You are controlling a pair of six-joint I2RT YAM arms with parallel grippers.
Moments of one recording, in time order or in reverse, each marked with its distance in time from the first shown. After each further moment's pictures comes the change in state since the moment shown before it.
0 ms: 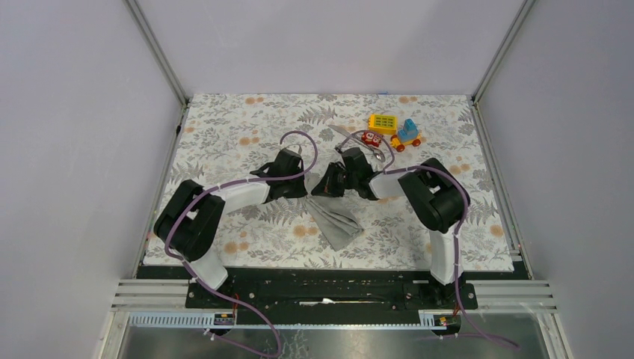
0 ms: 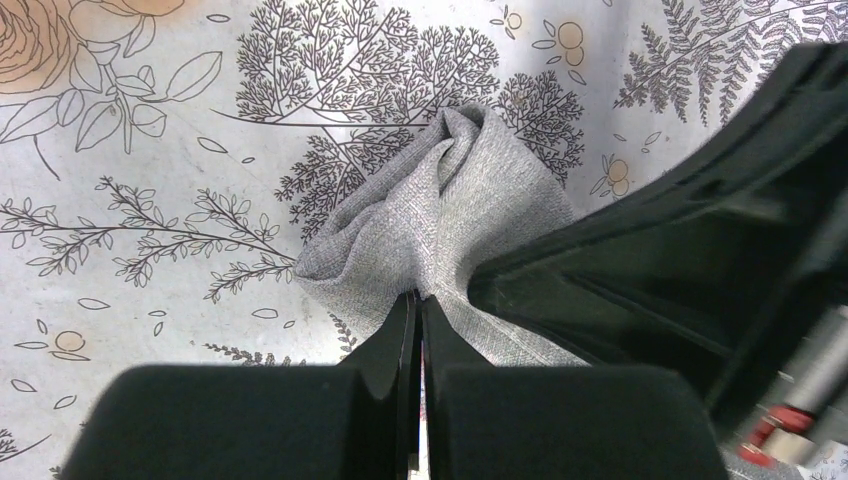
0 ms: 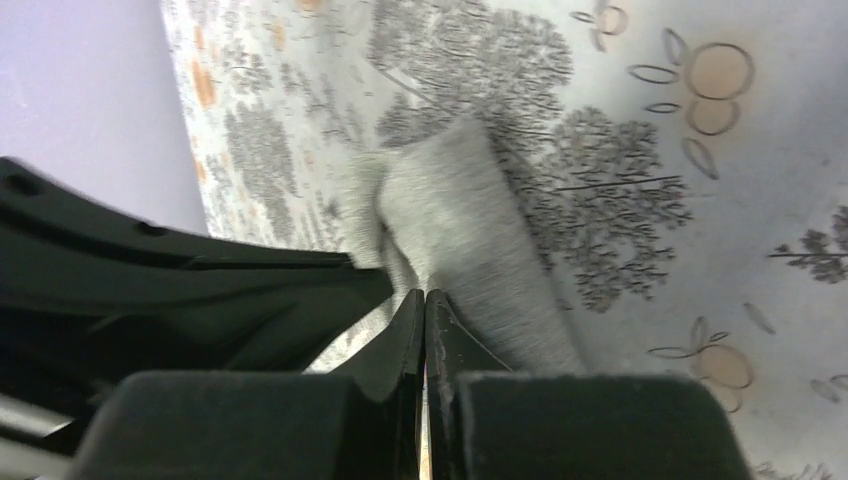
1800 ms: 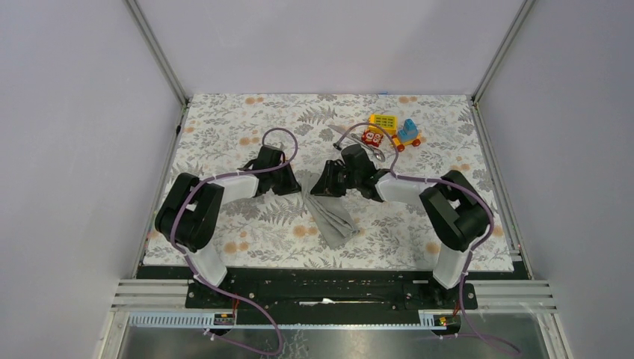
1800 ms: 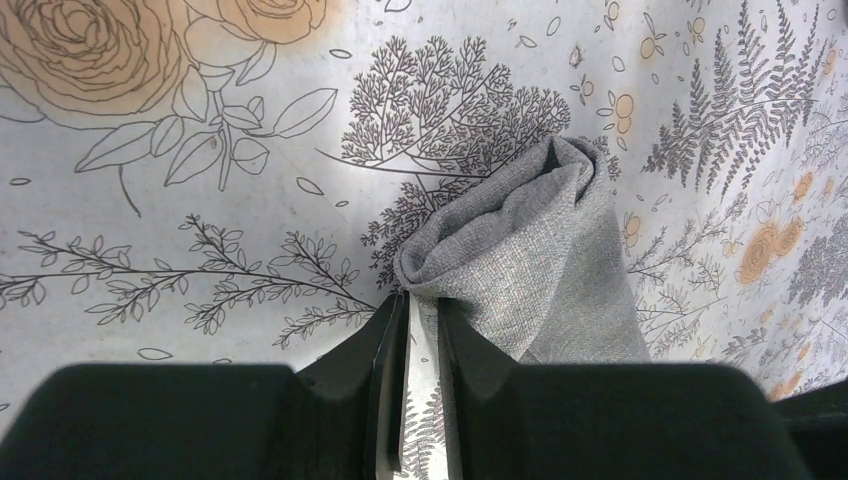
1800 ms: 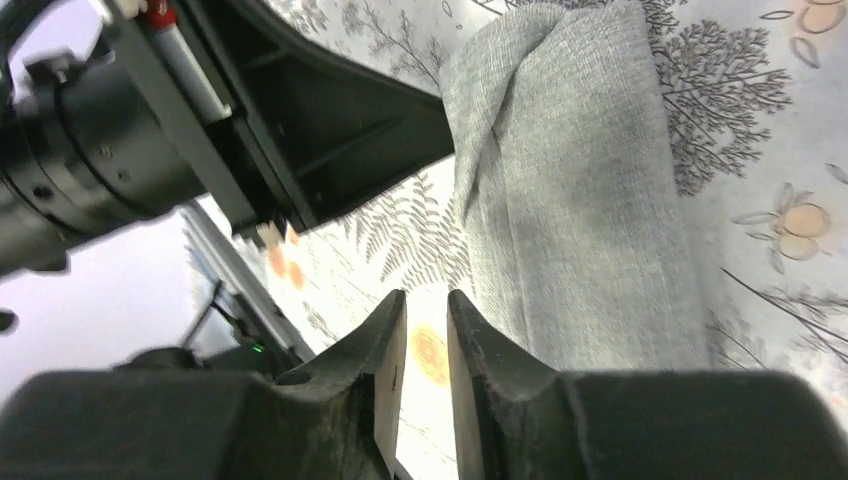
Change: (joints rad) left arm 0.171 0.060 -0.030 0.081 0.198 -0.094; right arm 0.052 -0.164 -0.026 -0.145 0.062 -0.051
